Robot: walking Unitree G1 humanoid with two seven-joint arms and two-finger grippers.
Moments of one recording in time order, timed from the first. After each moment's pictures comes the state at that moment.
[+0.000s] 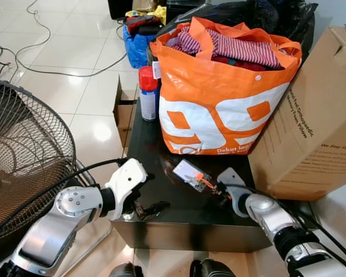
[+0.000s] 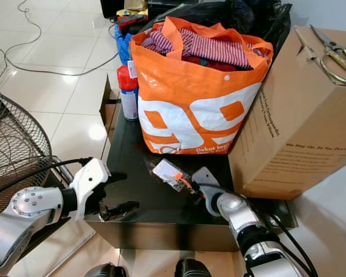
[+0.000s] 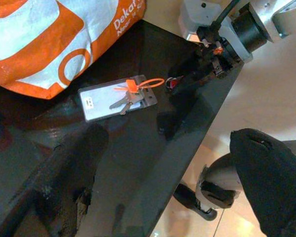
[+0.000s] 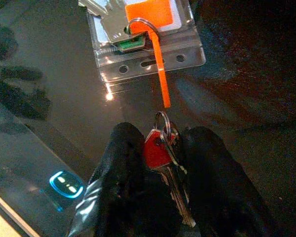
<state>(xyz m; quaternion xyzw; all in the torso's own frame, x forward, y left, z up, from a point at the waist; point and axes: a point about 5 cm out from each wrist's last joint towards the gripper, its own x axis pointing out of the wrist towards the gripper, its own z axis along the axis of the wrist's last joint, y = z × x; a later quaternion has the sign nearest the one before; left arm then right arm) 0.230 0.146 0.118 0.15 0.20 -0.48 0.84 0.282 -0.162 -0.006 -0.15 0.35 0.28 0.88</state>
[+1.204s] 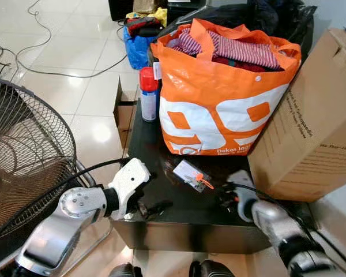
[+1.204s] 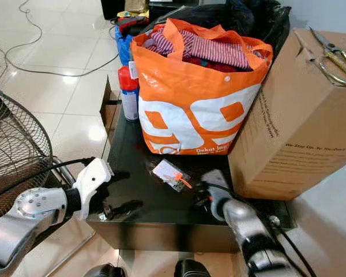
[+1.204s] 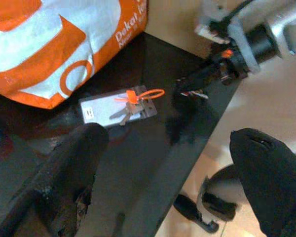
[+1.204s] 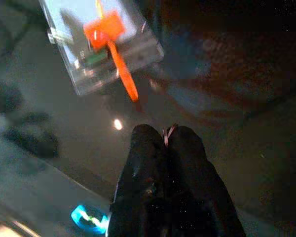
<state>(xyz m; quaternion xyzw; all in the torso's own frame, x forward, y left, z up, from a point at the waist) 0.231 0.138 0.117 0.13 0.19 -0.47 0.85 0.265 -0.179 -0.013 -0.01 0.33 0.22 0.92</state>
